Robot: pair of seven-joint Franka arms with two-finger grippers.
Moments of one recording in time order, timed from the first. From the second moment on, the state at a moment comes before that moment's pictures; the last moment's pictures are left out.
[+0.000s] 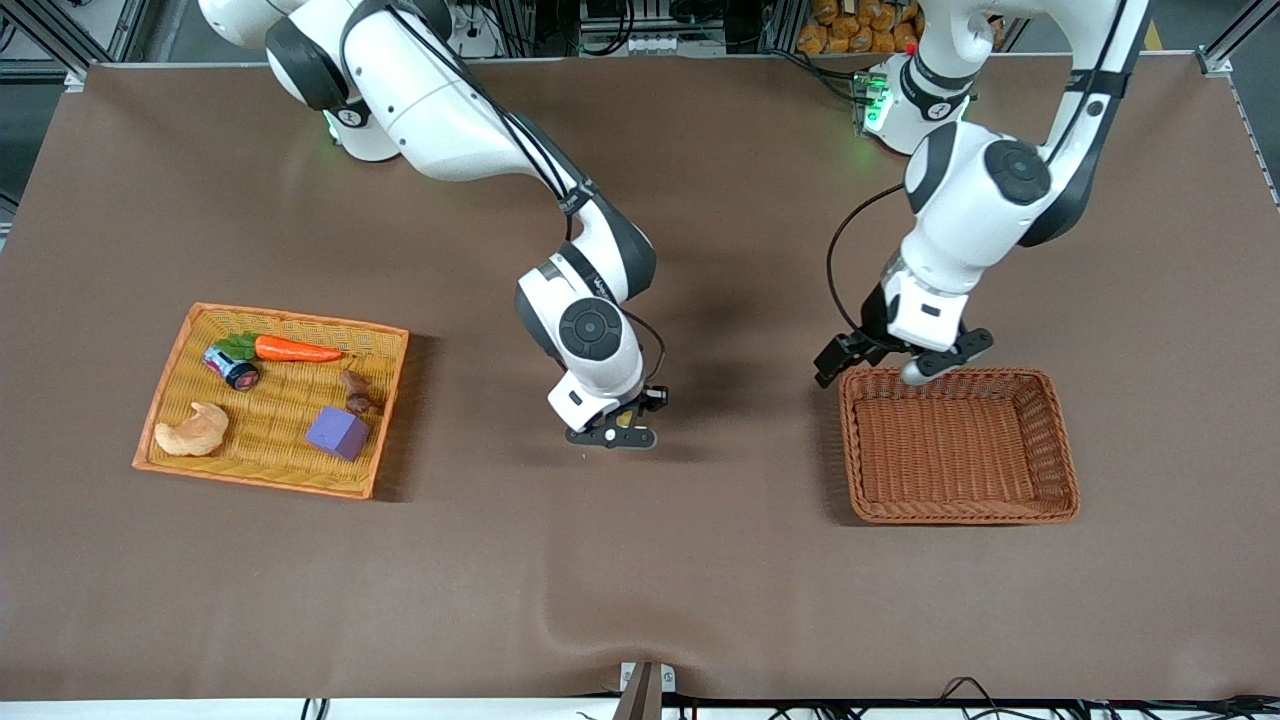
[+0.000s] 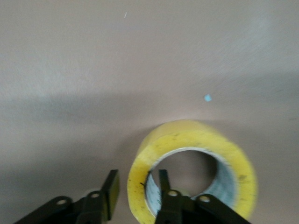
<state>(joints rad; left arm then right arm) -0.21 0.14 -0.20 -2.15 -0.12 2.59 -0.76 0.71 0.92 -0.06 -1.15 0.13 2.10 0.69</state>
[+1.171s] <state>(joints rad) -0.53 0.44 -0.20 -1.87 0.13 2.55 -1.20 0.07 0.08 -0.11 -1.68 0.00 1.78 0.00</state>
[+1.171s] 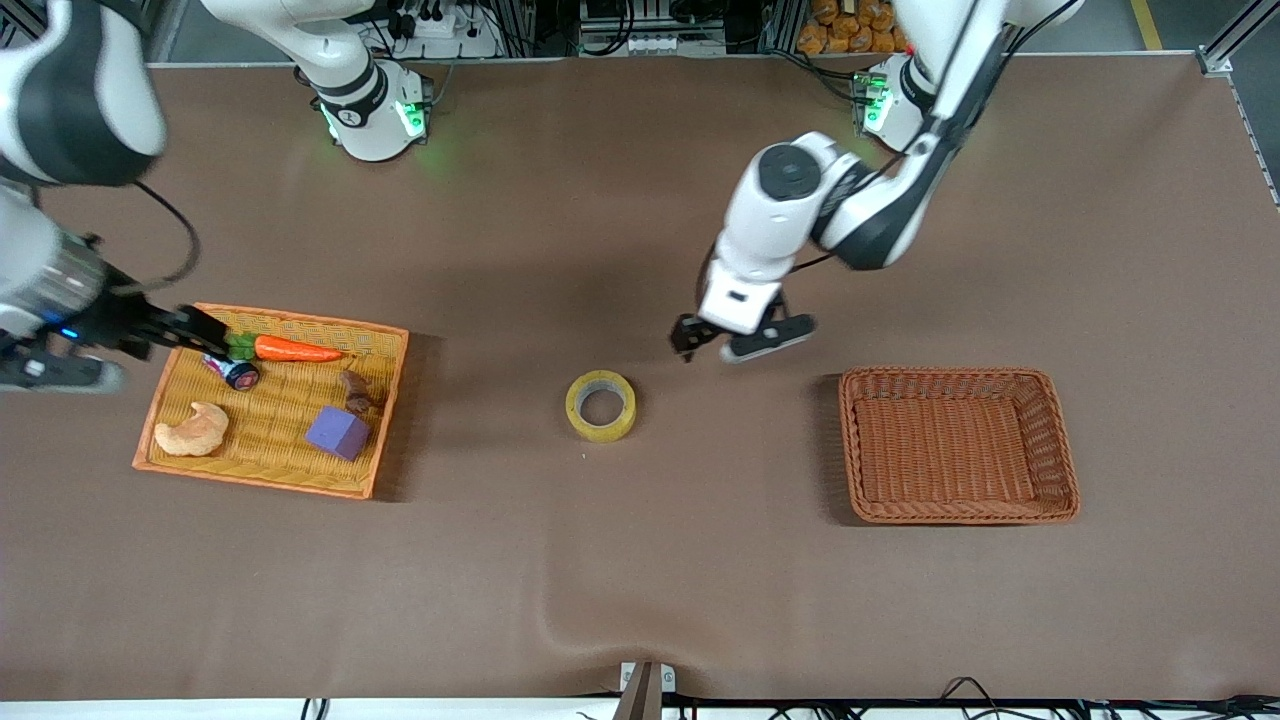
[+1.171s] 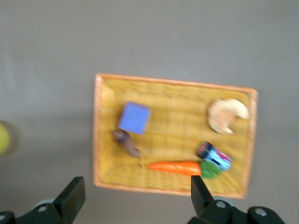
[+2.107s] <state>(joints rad) -0.60 0.84 -0.18 -1.45 0.32 2.55 -1.23 0.00 0.07 -0.08 -1.55 0.00 1.60 0.04</state>
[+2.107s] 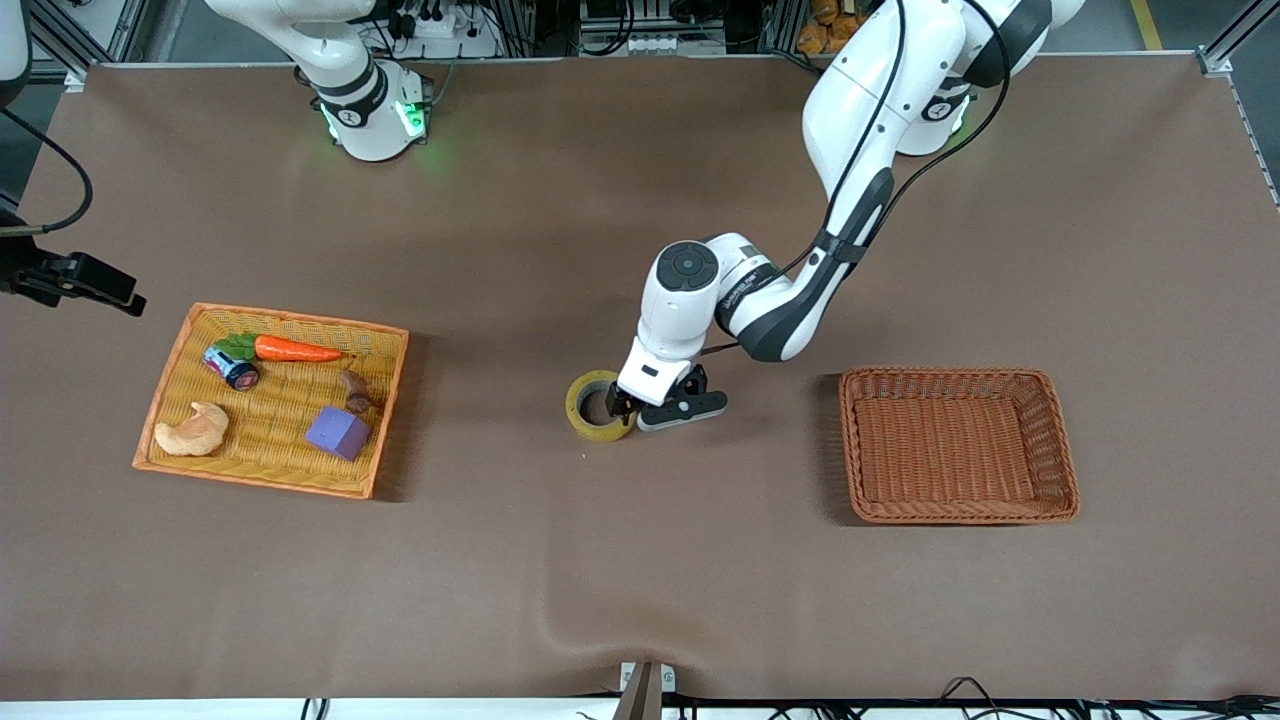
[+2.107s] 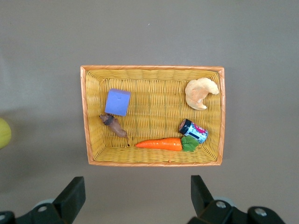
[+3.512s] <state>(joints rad) -0.78 0.90 -0.01 -1.43 0.33 2.58 -1.32 0.00 0.06 -0.09 -1.52 0.00 1.58 0.01</state>
